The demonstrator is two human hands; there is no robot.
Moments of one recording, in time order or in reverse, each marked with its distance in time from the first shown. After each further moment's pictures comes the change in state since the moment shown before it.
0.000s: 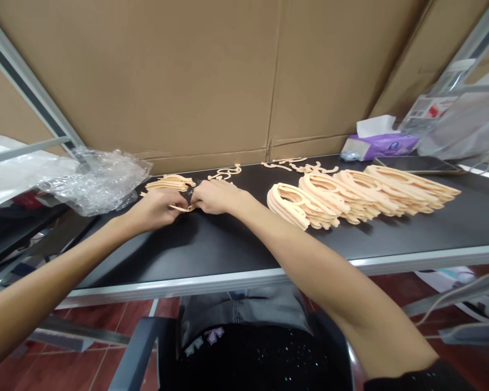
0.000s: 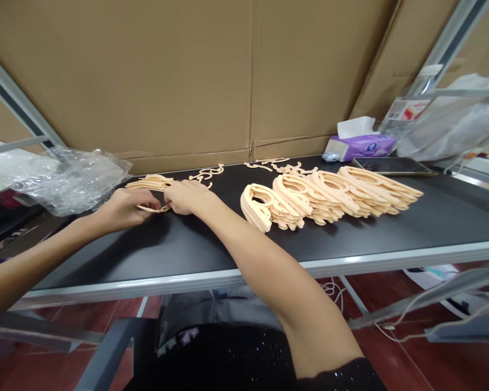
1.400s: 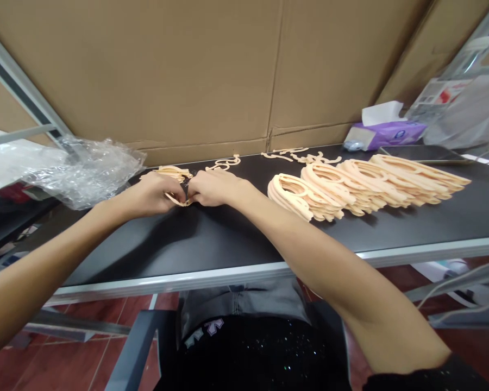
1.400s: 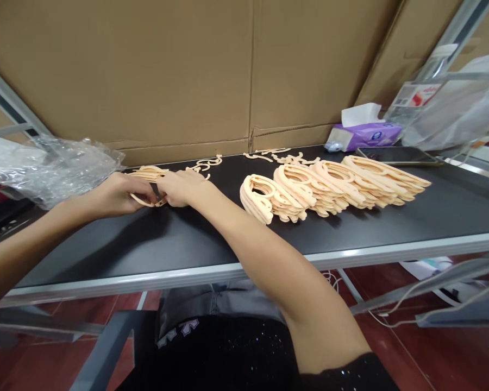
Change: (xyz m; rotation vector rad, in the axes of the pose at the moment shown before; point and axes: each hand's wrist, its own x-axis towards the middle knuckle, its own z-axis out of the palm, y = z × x) left_hand 0.013 -0.011 -0.008 -0.058 -0.120 0.019; right_hand -0.002 -0.004 -0.004 -0.012 -0.025 0.027
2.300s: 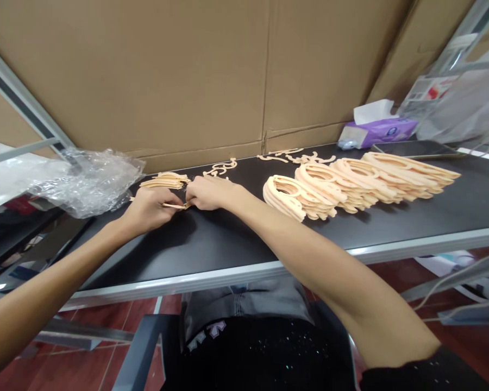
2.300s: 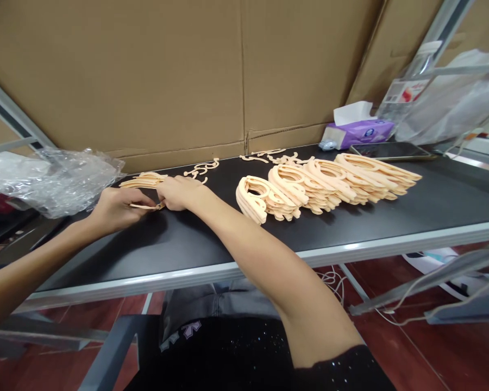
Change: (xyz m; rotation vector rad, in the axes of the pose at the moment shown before) left_hand -0.012 0.019 0.017 0.071 0.241 -0.218; right_hand 0.004 0.005 0.006 0.113 0.037 -0.034
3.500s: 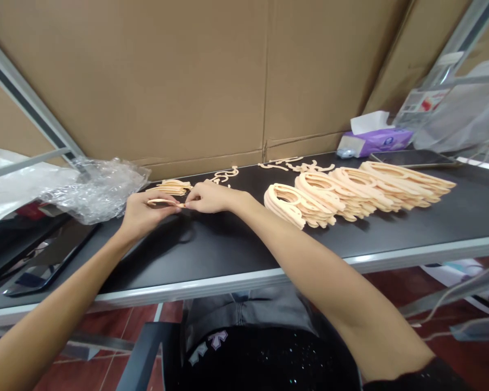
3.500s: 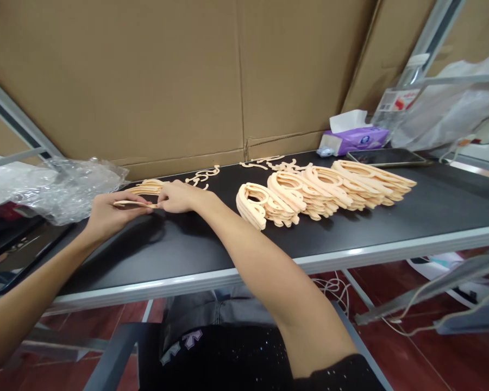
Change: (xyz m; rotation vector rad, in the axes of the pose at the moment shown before) left_hand -0.010 0.002 -0.001 -0.399 0.218 -0.433; right_hand 0.011 0.016 0.006 0.324 0.046 -0.075
